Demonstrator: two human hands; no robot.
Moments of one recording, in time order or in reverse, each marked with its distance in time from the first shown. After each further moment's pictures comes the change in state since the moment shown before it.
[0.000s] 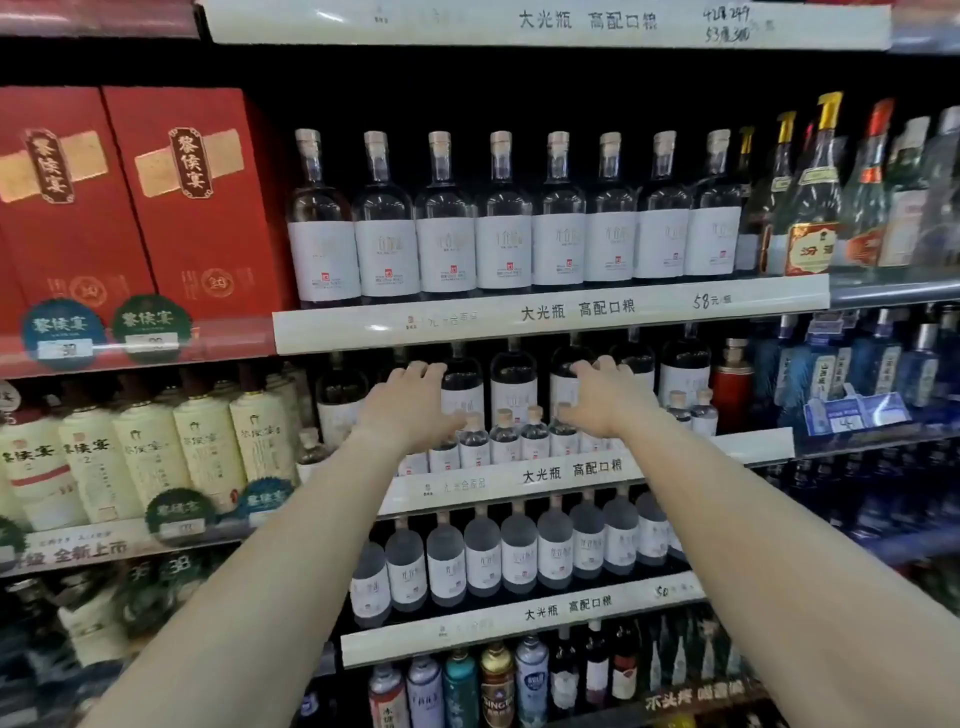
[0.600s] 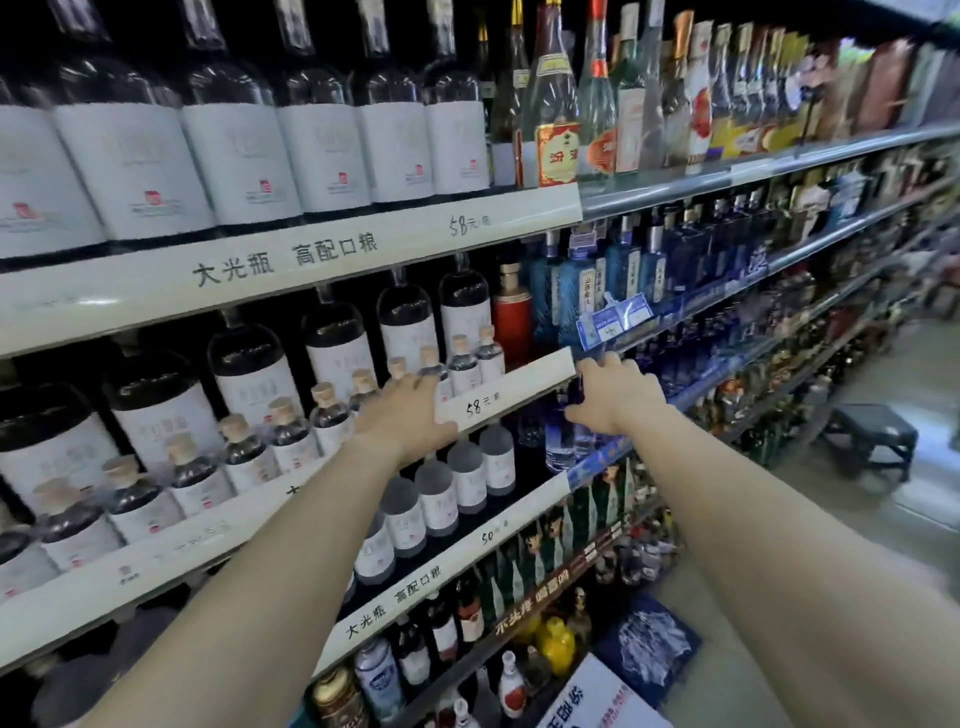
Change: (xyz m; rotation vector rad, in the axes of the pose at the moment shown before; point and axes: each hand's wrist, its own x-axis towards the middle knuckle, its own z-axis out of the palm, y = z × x) left_hand 0.106 0.245 0.173 -0.048 -0.254 0.437; right_hand -0.035 0.277 0.042 -0.161 -0.135 0.503
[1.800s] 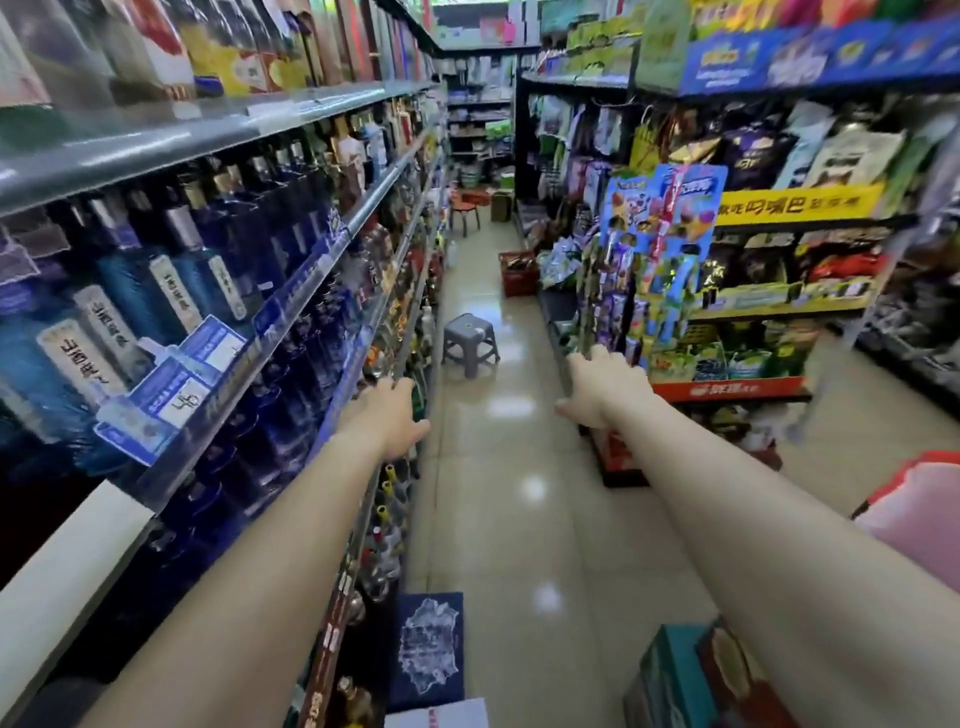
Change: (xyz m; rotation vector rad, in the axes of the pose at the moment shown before) left_hand 0.250 0.420 0.135 -0.187 -0.246 0.824; right_hand -0.035 0.353 0.049 -0.039 -0.055 0.949
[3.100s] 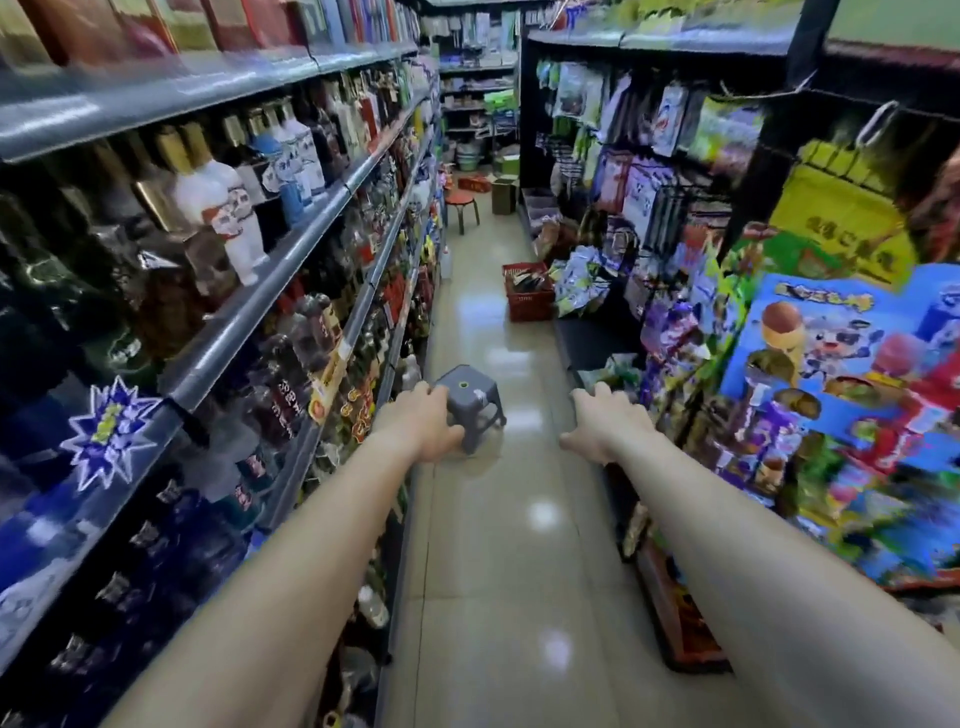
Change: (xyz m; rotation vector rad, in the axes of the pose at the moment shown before) left_hand 0.764 0.022 0.007 -0.010 -0.091 0.105; right_hand 0.740 0.033 0.020 0.042 -0.150 0.030
